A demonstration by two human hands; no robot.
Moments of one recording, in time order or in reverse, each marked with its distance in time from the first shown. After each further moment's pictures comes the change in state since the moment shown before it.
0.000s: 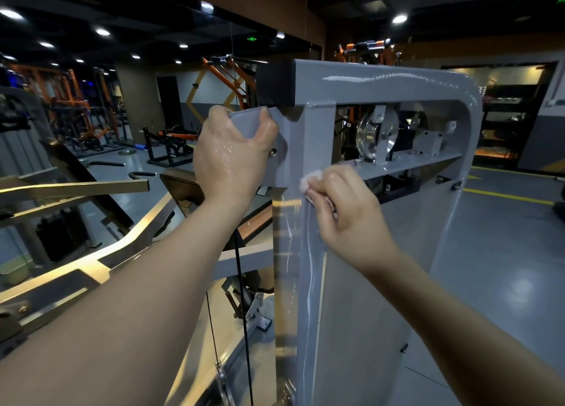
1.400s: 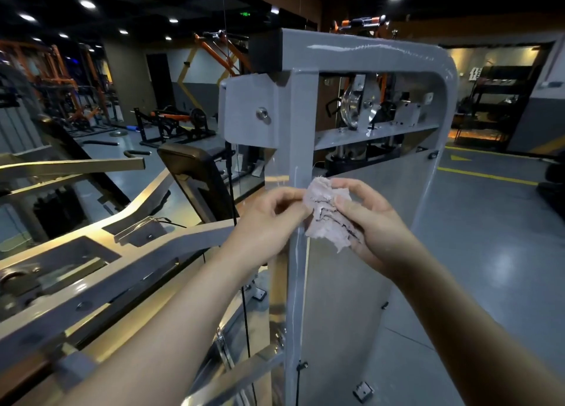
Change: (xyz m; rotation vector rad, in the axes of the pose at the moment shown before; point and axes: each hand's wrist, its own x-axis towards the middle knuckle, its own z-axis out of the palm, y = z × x) left_hand -0.145 0.008 -0.062 -0.431 -0.847 -0.287; right_hand -0.067 -0.037 -0.067 1.266 -0.128 1.043
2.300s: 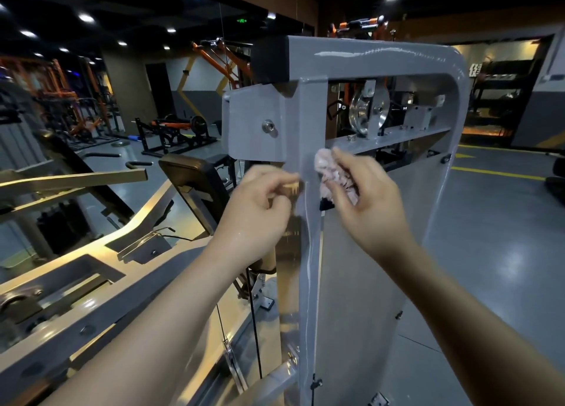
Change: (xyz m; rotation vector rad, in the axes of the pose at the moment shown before) left_hand 0.038 0.001 -0.035 0.267 0.142 0.281; right_hand 0.052 0.002 0.010 -1.257 0.310 -0.793
